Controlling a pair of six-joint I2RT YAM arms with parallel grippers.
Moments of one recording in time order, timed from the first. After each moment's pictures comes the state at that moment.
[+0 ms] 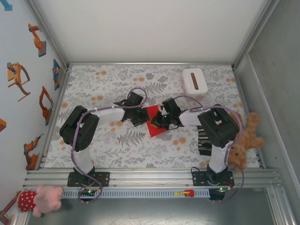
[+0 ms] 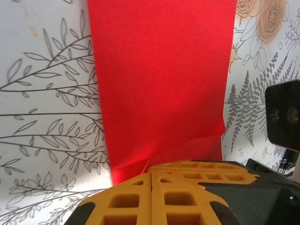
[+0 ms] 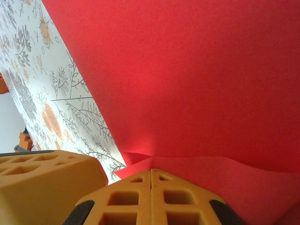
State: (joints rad) left arm -0.69 1.84 1.07 -0.27 0.31 -0.96; right arm 0.61 1.89 0.90 0.07 -0.55 1.04
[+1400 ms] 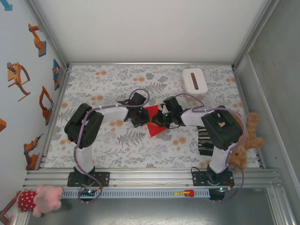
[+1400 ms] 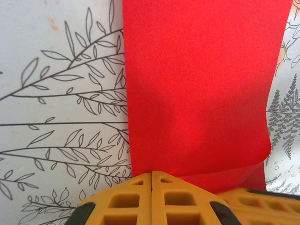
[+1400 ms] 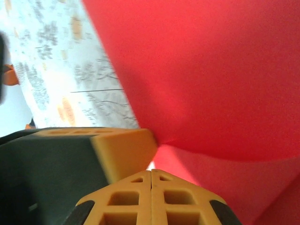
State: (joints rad) left arm -0.71 1.91 1.13 -0.37 0.25 -0.94; right arm 0.59 1.82 0.90 0.03 -0.56 0.97
